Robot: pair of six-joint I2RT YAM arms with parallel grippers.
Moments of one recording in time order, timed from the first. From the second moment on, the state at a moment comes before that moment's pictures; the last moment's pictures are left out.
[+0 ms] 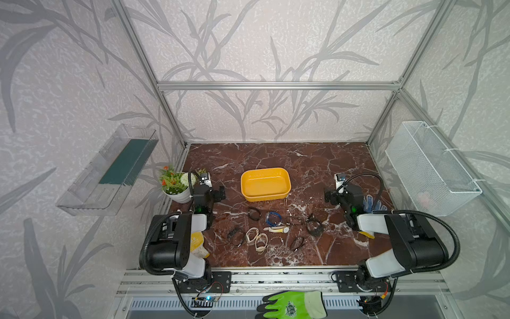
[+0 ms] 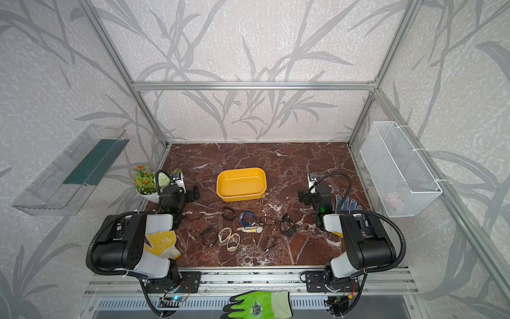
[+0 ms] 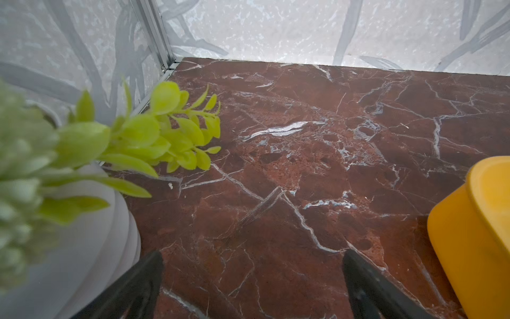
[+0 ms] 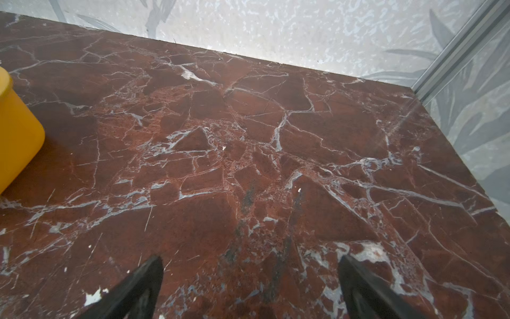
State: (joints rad) left arm 0.05 1.51 0.40 0.69 -0.11 -0.05; right arm 0.12 1.52 0.40 0.70 0.04 -0.10
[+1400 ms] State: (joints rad) left arm 0.04 1.10 0.44 0.38 -0.32 -0.28; right arm 0.18 1.19 0.72 0.12 0.23 0.09
